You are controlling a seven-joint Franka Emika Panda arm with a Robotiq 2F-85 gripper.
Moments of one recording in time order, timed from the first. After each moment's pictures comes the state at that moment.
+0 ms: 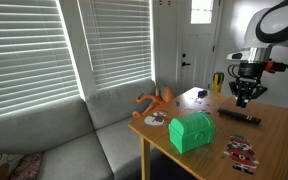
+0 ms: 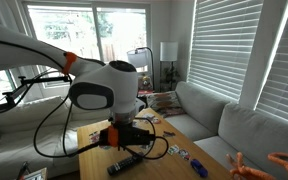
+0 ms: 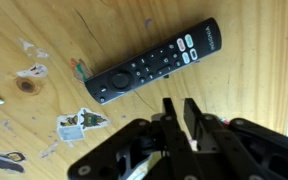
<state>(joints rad) 0.03 -0.23 -0.30 -2.36 0.15 2.07 -1.49</state>
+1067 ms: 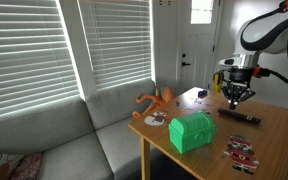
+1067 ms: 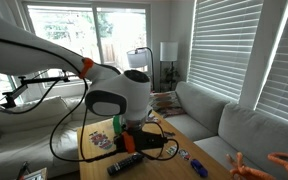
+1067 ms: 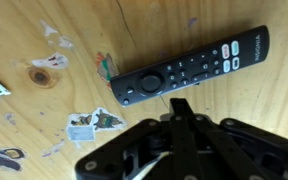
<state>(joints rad) -0.03 -0.10 -0.26 -2.28 0.23 2.10 -1.68</state>
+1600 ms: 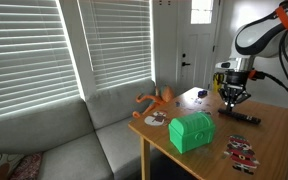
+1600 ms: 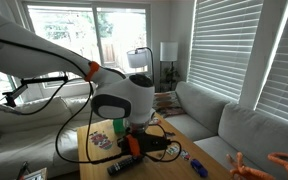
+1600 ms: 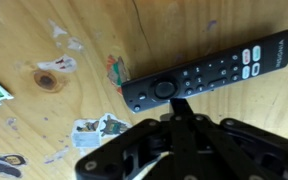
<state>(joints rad) -0.05 -0.04 -0.23 -2.26 0.25 2.12 -1.71</state>
